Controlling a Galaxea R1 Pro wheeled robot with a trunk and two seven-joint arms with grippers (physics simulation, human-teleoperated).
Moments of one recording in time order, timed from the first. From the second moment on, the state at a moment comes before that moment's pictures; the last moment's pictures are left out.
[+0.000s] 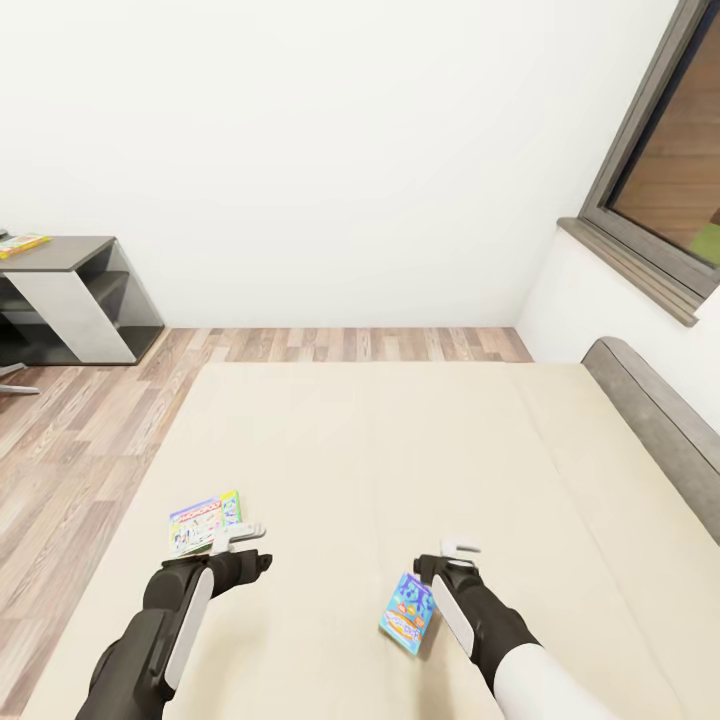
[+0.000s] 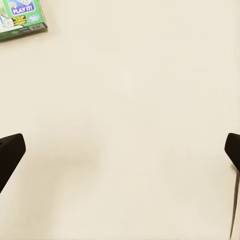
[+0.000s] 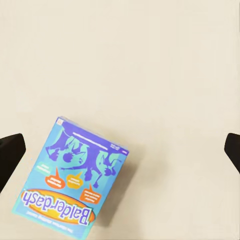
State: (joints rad) left arm -0.35 -0.05 0.08 -1.29 0.09 0.87 0.02; right arm -0.61 0.13 0.15 -0.57 -0.24 0.34 -0.35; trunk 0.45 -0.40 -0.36
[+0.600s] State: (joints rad) left arm -0.35 -0.05 0.08 -1.29 0.09 0.87 0.02; right arm -0.61 0.13 0.15 -0.57 -0.24 0.33 -0.35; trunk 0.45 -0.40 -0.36
